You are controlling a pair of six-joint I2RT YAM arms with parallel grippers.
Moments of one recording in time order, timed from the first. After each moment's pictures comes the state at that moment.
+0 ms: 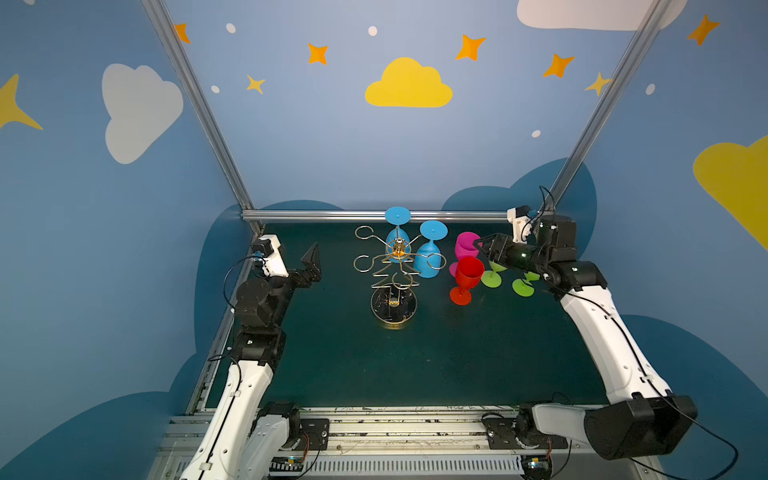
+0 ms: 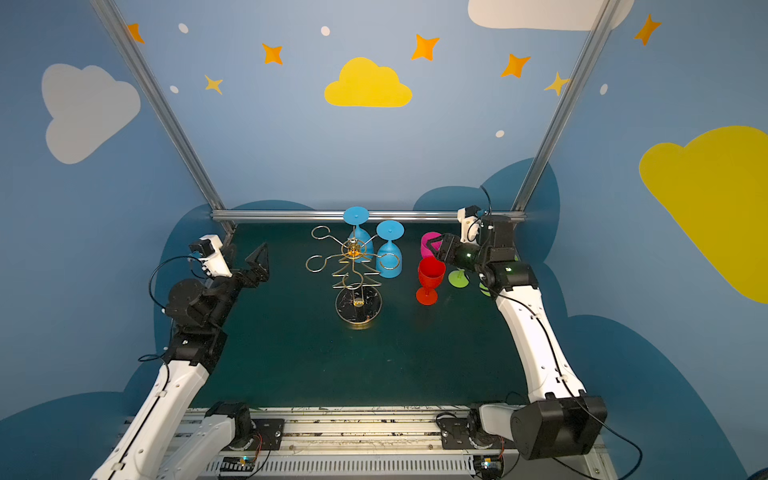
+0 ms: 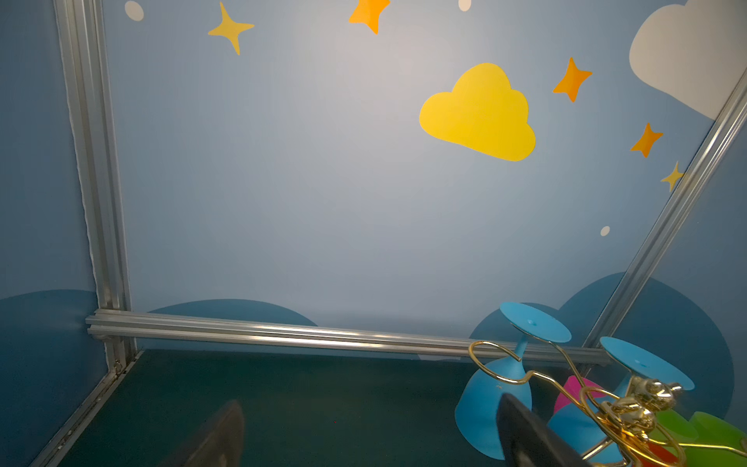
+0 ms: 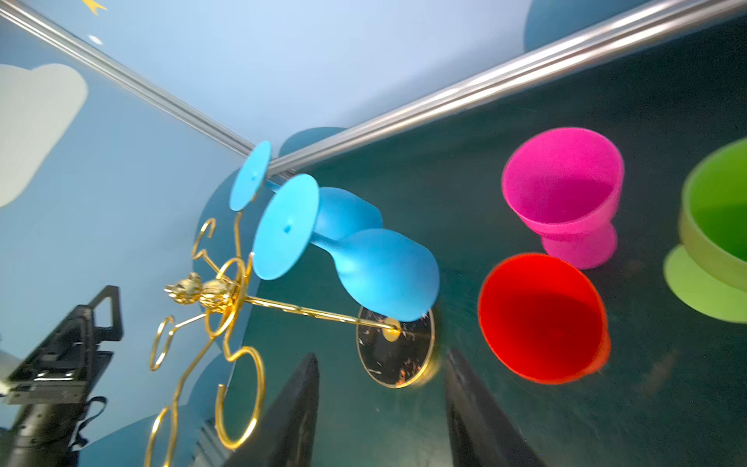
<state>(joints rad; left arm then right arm) -0.03 0.83 0.69 0.24 0.12 -0.25 0.15 1.30 1.33 -0.51 -0.55 0.52</state>
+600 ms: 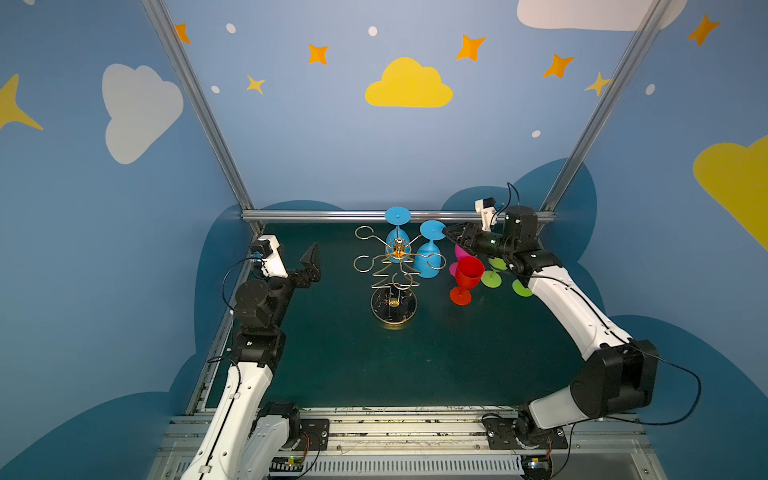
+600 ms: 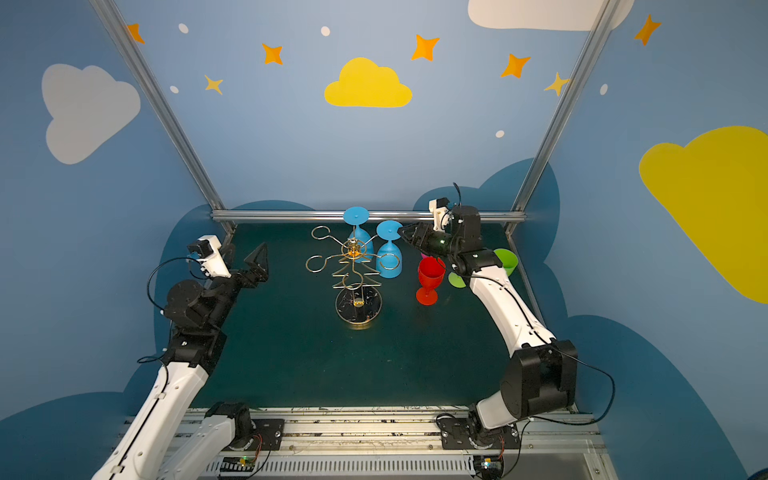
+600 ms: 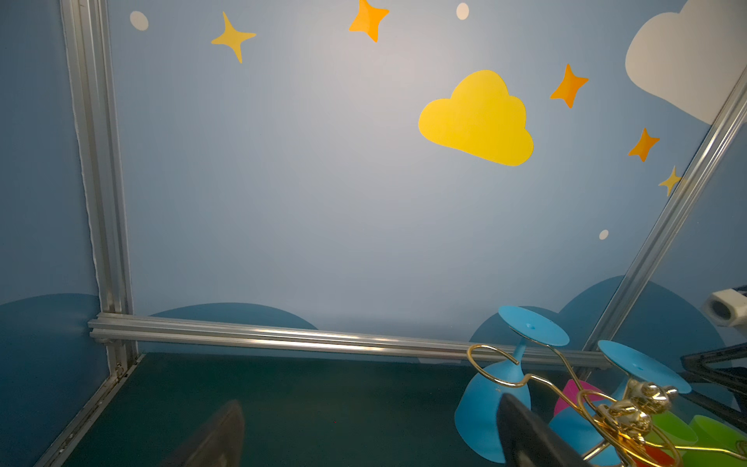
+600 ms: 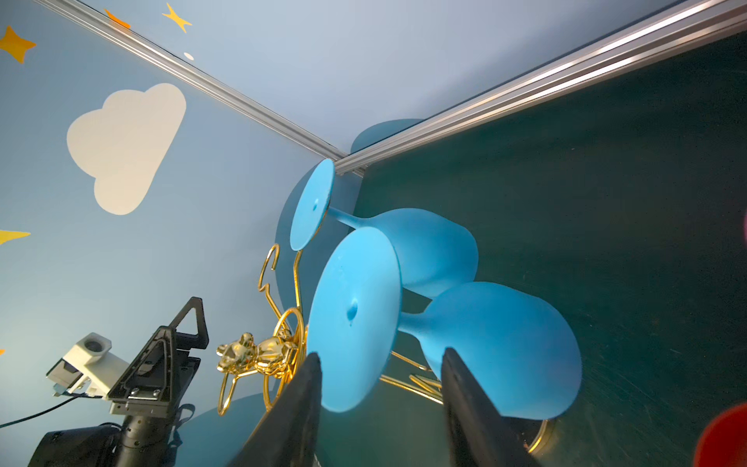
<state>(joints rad) -0.03 0.82 0.69 0.24 0.12 -0.25 0.27 1.51 1.36 -0.21 -0.65 0.72</state>
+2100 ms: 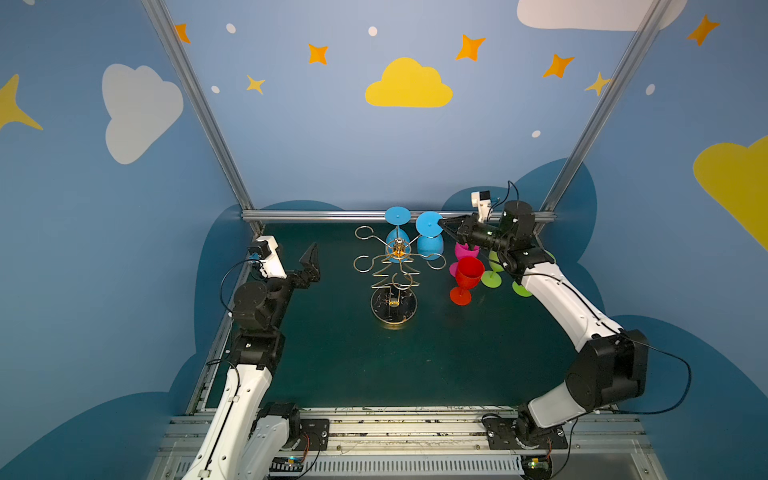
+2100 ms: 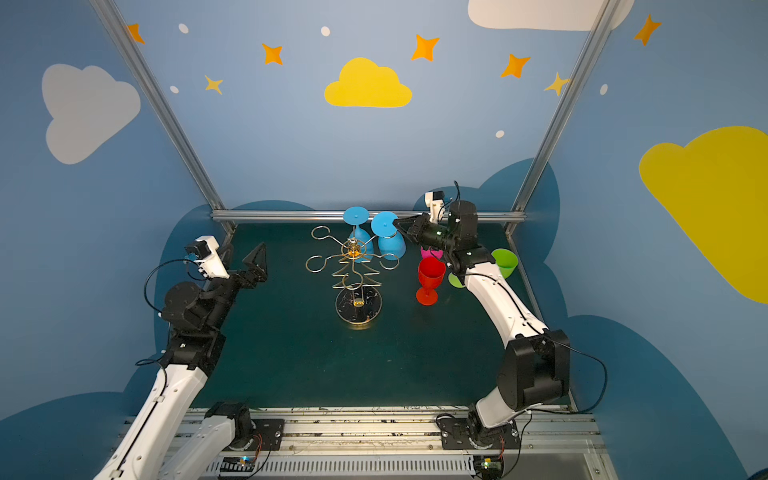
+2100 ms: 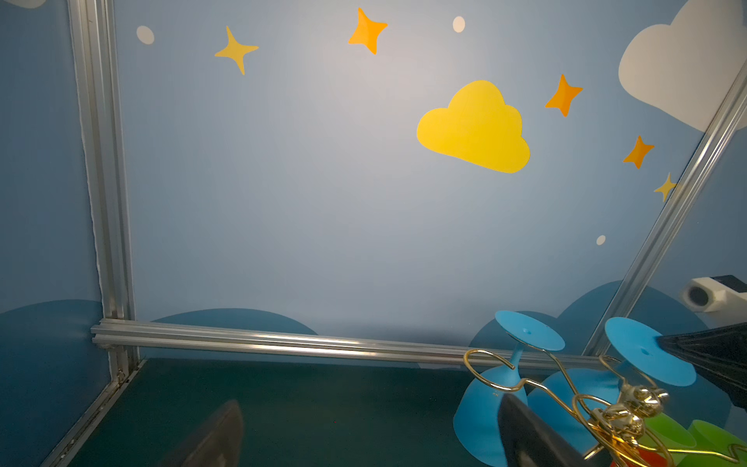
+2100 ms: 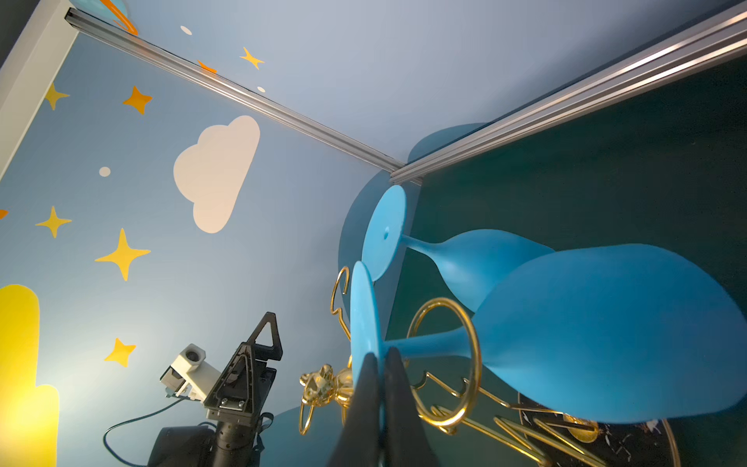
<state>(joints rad) -0.03 0.80 0.69 0.24 0.12 -0.25 0.30 1.56 1.37 0.01 -0.73 0.96</state>
